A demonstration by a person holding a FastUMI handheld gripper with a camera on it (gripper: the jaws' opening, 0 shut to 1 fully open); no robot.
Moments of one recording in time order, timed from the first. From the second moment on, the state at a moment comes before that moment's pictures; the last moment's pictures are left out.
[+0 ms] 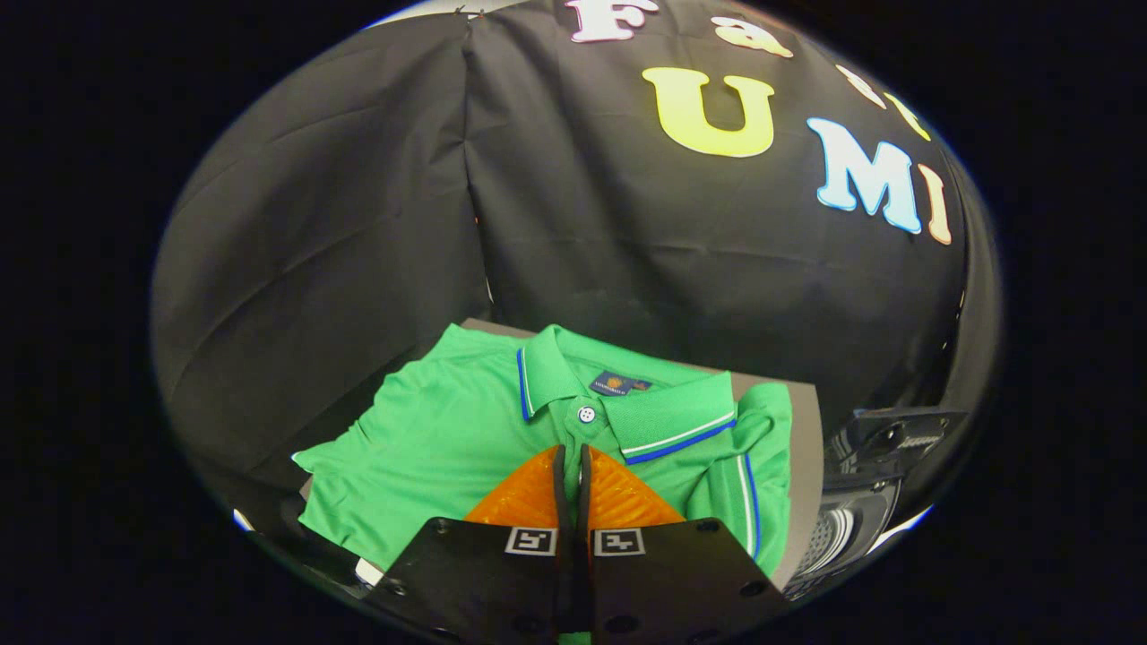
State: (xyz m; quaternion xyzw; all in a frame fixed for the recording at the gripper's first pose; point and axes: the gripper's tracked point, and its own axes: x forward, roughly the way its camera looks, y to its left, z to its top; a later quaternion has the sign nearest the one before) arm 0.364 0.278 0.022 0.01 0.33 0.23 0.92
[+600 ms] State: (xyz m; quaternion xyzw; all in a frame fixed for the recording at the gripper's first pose) arm 0.374 0.247 0.159 0.03 0.19 0.24 0.95
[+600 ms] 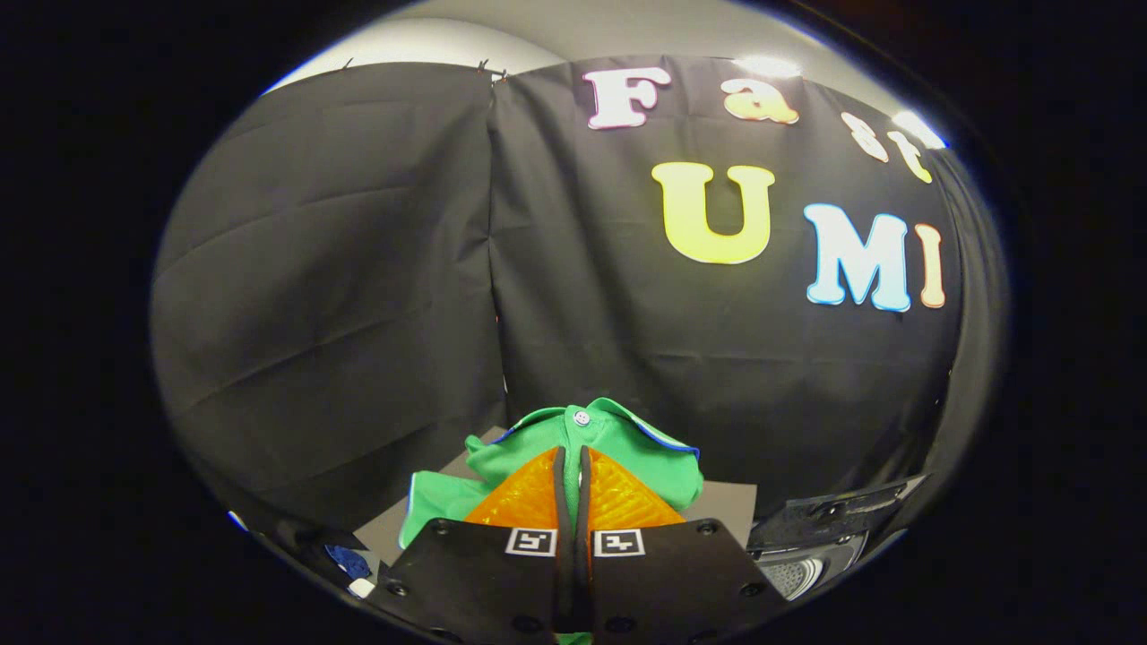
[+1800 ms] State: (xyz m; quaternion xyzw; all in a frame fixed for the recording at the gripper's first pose) arm 0.389 0.021 0.187 0.05 0.16 0.09 0.98
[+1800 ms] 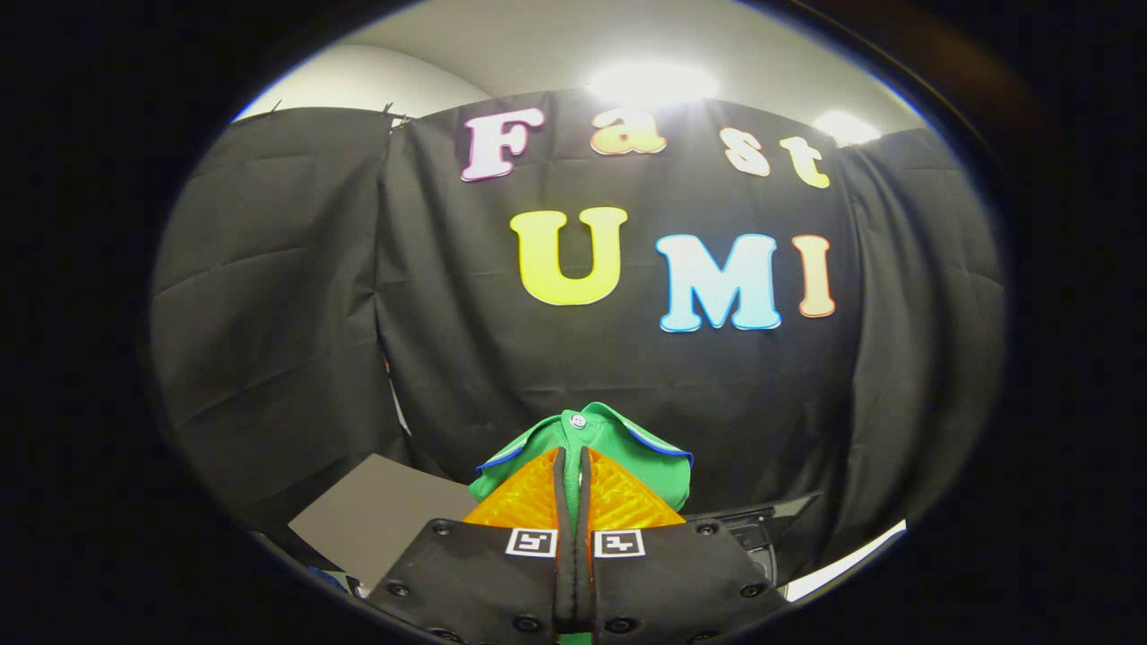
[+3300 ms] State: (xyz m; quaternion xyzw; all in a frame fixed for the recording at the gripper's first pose) arm 0.343 -0.136 0.010 0.08 0.28 -0.03 0.96
